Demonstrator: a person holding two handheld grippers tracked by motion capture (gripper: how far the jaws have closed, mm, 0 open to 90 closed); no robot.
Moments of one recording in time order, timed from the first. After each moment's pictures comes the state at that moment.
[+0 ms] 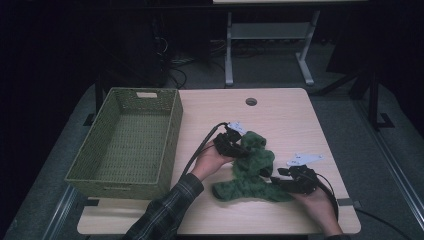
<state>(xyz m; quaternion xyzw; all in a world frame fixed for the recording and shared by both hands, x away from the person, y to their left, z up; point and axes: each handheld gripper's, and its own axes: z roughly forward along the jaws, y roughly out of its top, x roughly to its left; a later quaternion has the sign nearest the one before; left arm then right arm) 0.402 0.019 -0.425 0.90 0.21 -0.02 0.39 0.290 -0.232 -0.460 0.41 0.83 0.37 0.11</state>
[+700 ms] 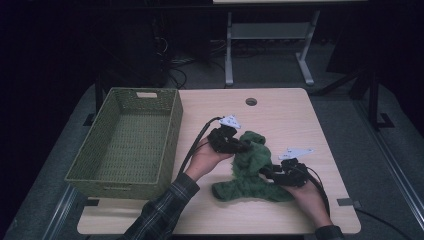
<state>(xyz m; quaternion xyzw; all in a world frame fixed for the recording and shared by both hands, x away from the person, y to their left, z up) 0.387 0.034 -0.388 0.88 0.20 -0.01 0.44 0.315 -0.218 -0.469 0.41 0.83 0.36 0.10</state>
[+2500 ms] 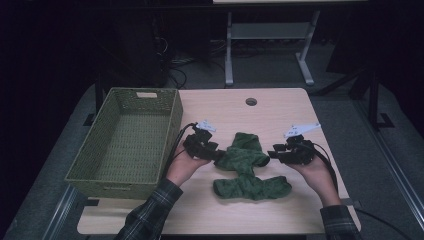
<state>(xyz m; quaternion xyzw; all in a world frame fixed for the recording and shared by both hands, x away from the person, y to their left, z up) 0.381 0.093 -0.395 0.87 0.31 0.05 0.37 0.355 -0.228 -0.410 0.37 0.84 0.37 0.11</state>
